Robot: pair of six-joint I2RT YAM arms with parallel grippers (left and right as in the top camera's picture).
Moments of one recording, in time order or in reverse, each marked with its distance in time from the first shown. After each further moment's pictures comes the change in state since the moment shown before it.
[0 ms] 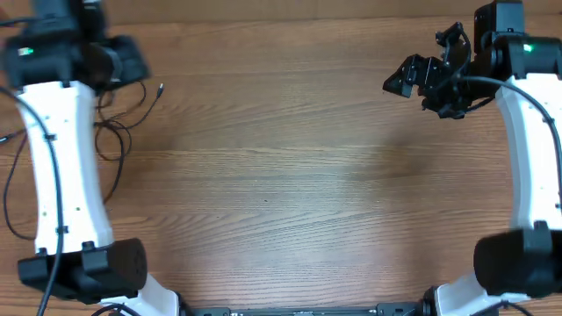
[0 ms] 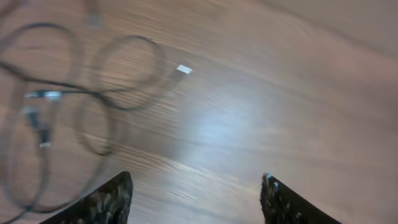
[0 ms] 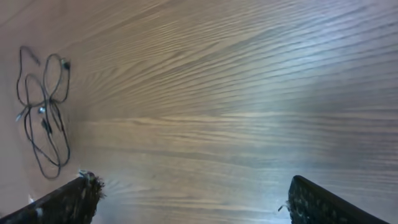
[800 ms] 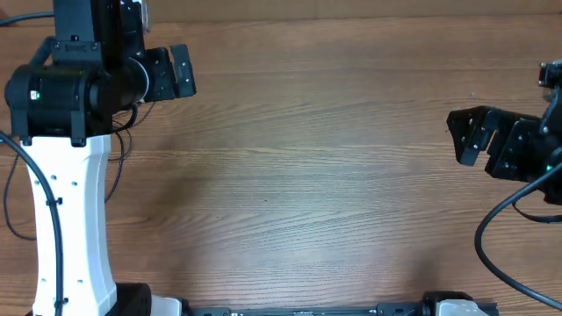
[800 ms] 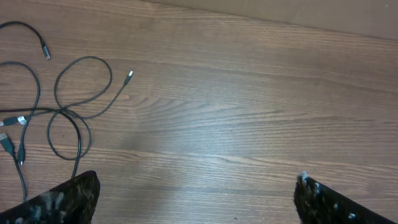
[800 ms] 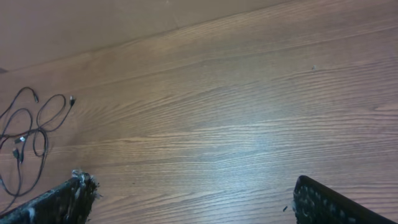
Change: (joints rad) left arm -0.161 -0.182 0.025 -0.078 0.014 0.037; right arm 0.035 -0.458 0.312 -0.320 0.304 0.001
